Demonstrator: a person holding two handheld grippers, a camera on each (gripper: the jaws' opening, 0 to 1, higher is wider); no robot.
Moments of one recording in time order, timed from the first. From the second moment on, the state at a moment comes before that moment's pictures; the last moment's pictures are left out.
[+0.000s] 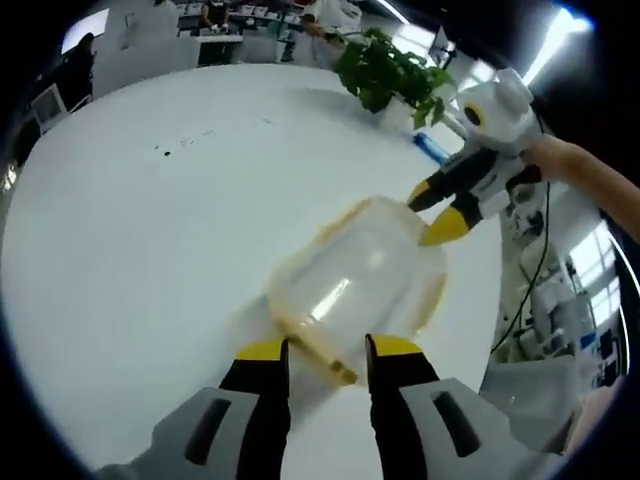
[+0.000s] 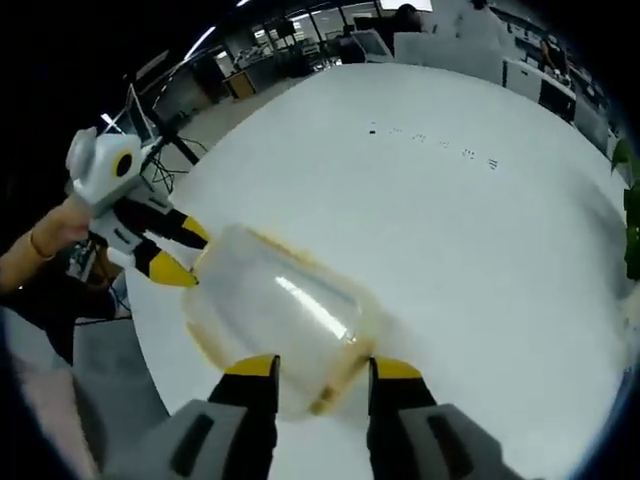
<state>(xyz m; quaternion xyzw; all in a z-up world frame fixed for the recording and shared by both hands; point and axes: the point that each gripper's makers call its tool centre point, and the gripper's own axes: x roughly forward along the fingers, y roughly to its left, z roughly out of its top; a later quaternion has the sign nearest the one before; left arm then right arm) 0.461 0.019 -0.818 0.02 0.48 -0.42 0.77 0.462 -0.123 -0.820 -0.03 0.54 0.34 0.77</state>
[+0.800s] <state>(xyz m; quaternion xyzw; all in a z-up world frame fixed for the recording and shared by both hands) 0.467 0.020 -0.819 -0.12 0.49 -0.38 0.77 0.451 -0.118 -0.825 0.02 0.58 0.33 0.74</state>
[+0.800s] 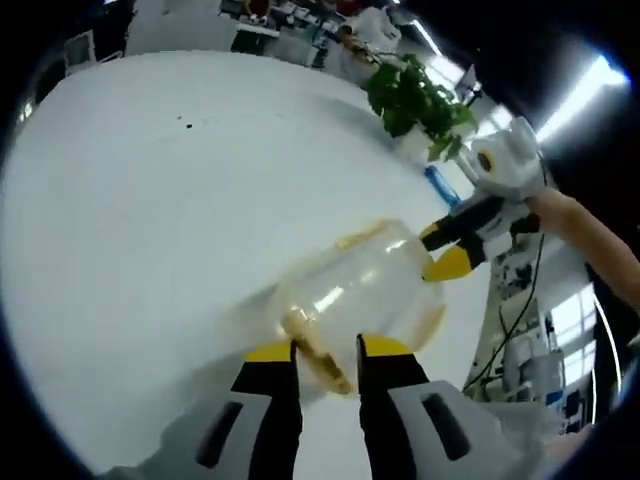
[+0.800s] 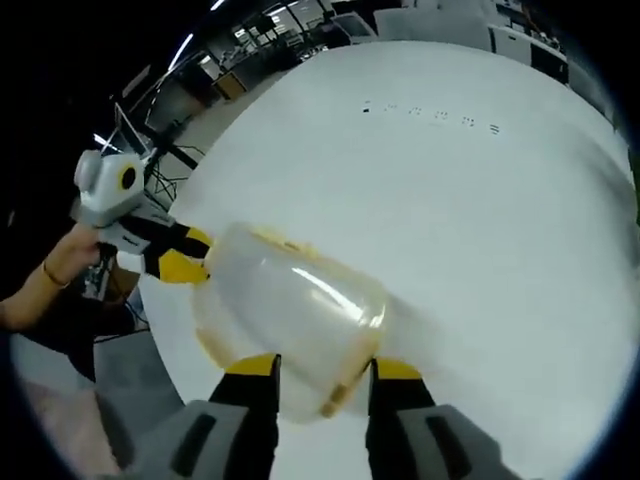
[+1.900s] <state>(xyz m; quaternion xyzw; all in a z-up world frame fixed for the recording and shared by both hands) 0.473 -0.015 -0.777 0.12 0.35 -0.47 0.80 0.481 -0.105 -0.797 -0.18 0.46 0.38 0.78</state>
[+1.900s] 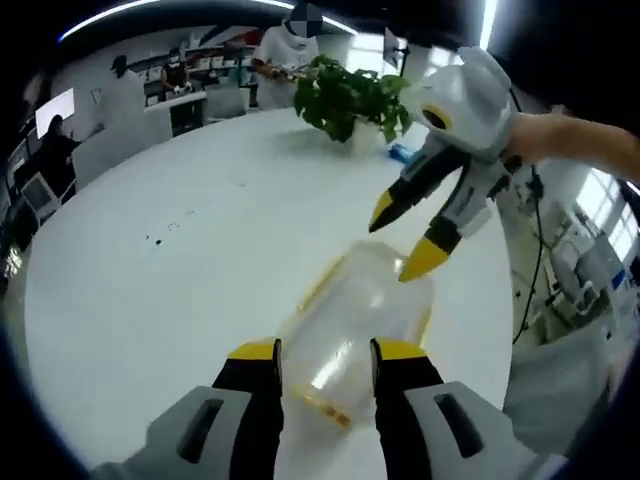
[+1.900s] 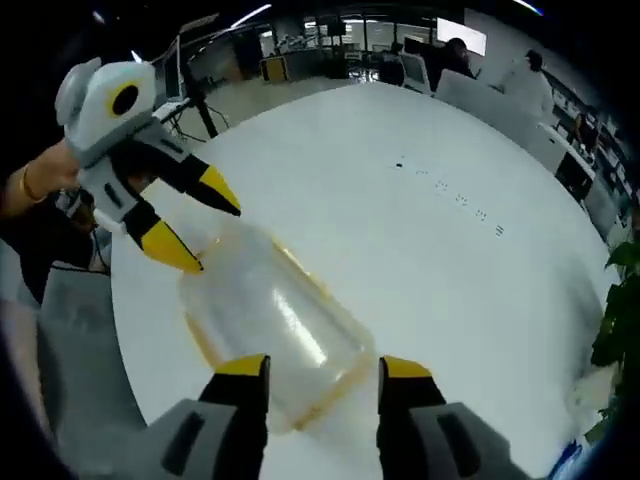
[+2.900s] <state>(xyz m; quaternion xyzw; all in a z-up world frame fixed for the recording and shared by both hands) 0.449 -0.043 -0.800 0.22 0.30 -0.52 0.77 0.482 -0.046 -0.806 -0.23 0.43 0.48 0.73</state>
